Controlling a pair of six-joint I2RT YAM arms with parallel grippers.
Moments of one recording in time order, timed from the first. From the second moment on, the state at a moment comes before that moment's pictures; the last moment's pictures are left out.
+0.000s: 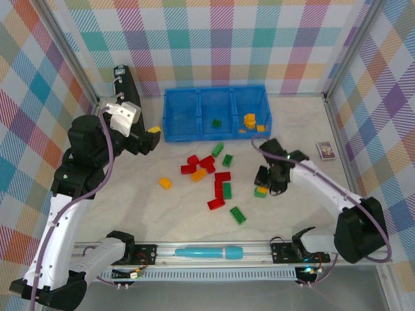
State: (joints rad) left arm -0.25 0.92 1.30 -0.63 0.19 0.23; right arm 0.41 1.34 0.98 -0.94 -0.04 0.72
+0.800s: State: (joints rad) left arm -0.25 0.92 1.28 -0.63 0.14 0.25; right arm 0.26 2.40 2.29 -0.83 0.01 0.28
